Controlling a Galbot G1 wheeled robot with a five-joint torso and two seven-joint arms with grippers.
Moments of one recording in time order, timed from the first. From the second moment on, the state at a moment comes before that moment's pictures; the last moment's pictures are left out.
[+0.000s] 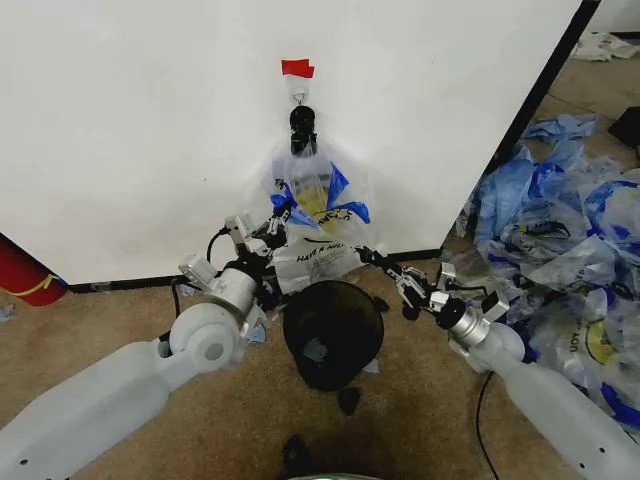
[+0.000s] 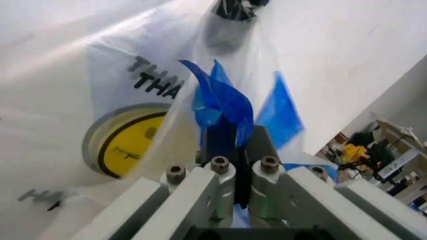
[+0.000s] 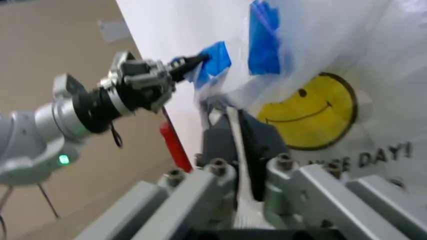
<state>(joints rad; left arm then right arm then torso) 0.59 -0.71 0.32 -2.05 -1.33 -0.36 -0.39 -0.88 0.85 0.07 1.49 1.20 0.26 -0.94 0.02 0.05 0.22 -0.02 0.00</state>
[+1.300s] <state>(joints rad) 0.59 -0.72 0.31 -2.02 -1.29 -0.36 -0.39 -0.20 0.66 -0.38 1.63 0.71 0.30 -0.65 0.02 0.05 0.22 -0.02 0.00</state>
